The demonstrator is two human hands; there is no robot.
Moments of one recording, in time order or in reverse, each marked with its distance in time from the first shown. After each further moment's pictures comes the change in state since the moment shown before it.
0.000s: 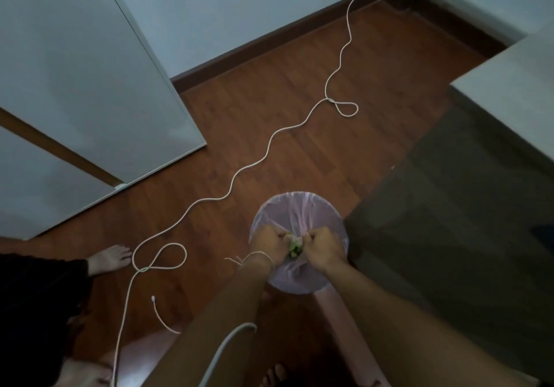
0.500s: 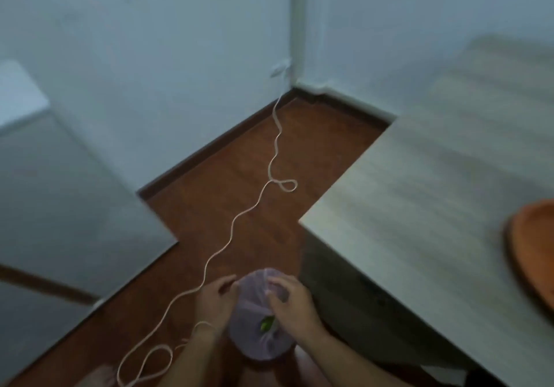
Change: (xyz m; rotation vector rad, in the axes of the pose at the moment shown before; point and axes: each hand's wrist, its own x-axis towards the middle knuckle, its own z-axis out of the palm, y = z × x) left_hand -0.114 0.119 -0.144 -0.117 0.202 0.118; right_hand -0.156 -0.080 -0.151 0.384 0.201 -0.208
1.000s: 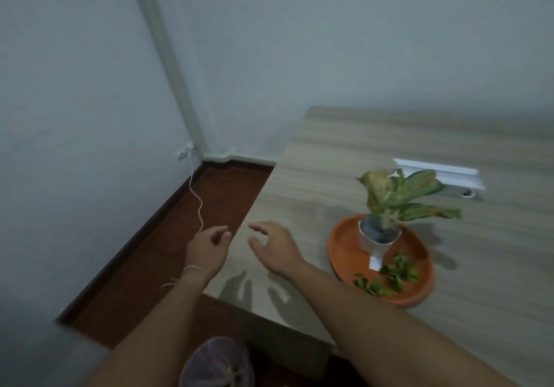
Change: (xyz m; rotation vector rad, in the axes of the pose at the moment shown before) left_hand -0.106 0.363 -0.024 0.100 -0.088 0.584; right_hand -0.067 -0.153 -0.310 -0.085 0.398 -0.199
